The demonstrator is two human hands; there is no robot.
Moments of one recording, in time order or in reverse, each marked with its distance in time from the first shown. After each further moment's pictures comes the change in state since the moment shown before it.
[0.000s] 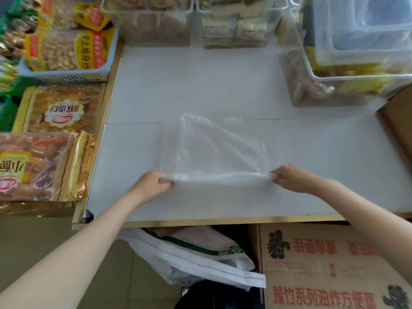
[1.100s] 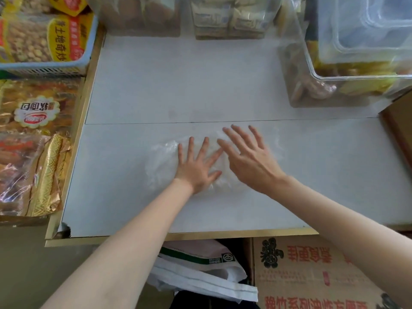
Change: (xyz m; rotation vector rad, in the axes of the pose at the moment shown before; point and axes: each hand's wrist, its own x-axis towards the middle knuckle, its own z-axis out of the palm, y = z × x) left_hand 0.084 0.100 0.064 0.619 0.027 0.199; right_hand 0.058 -0.055 -0.001 -0.573 0.786 -0.399
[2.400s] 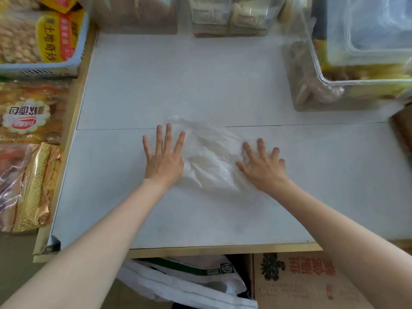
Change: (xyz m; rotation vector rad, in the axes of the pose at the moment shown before) left_hand 0.016 -0.059 -0.008 0.068 0.204 -0.199; right_hand 0.002 0.030 0.043 0.141 -0.633 0.595
